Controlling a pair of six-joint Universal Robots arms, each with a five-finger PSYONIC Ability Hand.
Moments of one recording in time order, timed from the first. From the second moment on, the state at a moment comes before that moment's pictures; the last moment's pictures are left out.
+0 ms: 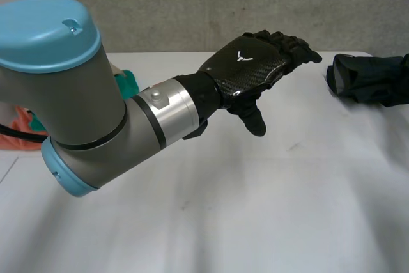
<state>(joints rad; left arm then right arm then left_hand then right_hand) 4.02 -1.98 -1.14 3.17 -1.01 3.25 1.43 -0.24 0.23 -0.03 1.48 3.07 0.20 0.20 0.21 0.20 0.05 1.09 1.16 1.15 1.19 0.92</state>
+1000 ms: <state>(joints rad) 4.36 -2.00 -1.08 3.20 -1.50 3.34 1.68 -1.29 1.74 -0.38 0.92 2.51 0.20 0.20 0.21 0.20 0.05 0.21 0.21 0.20 0.20 0.04</state>
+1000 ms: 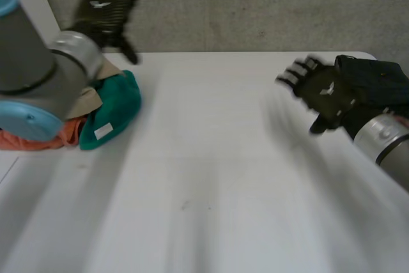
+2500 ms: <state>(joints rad) 4.07 -2.02 -1.25 3.24 -1.46 3.29 1.69 -1.35 1.69 -0.17 1.18 2.70 0.24 0.24 0.24 0.23 0.06 0.21 0.21 0.20 0.20 0.04</state>
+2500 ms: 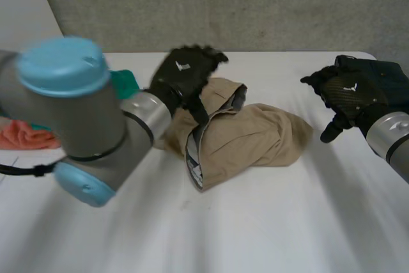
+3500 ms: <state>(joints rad) 4.47 -1.83 -1.68 3.44 -1.44 3.35 2.36 -0.84 1.23 -0.34 1.40 2.07 0.24 0.23 0.24 0.23 0.06 1.07 1.15 1.18 1.19 0.95</state>
